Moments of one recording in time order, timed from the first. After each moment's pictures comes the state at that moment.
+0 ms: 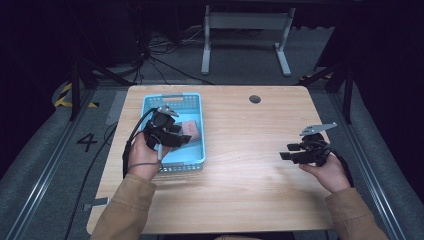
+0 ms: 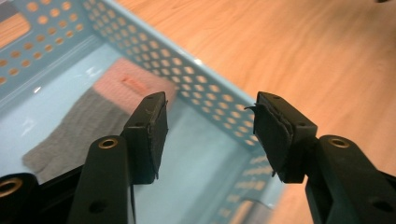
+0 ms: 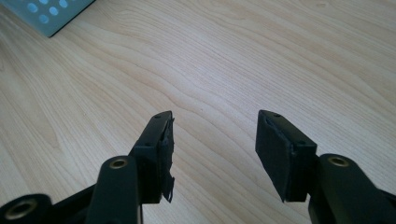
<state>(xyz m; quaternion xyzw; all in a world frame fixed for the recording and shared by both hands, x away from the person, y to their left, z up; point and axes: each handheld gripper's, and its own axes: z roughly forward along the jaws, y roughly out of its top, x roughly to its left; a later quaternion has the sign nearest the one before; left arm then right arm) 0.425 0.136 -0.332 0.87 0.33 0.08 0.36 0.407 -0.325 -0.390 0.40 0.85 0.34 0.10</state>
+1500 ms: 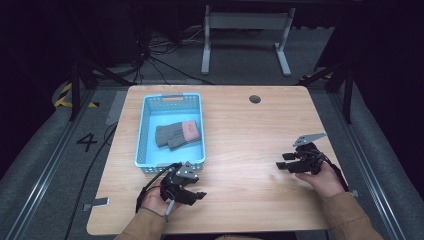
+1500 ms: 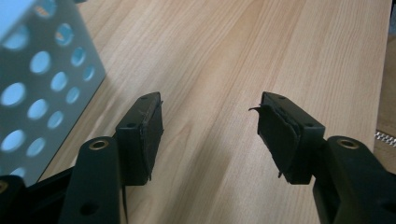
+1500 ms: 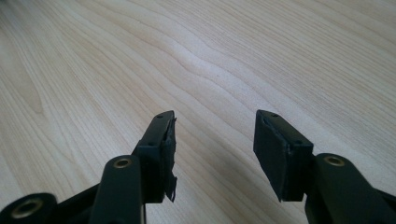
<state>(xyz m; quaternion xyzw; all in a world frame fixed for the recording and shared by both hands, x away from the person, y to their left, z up) 0.339 0.100 -0.444 0.91 0.22 0.01 0.36 0.401 -0.320 -0.424 0.37 0.87 0.32 0.09</state>
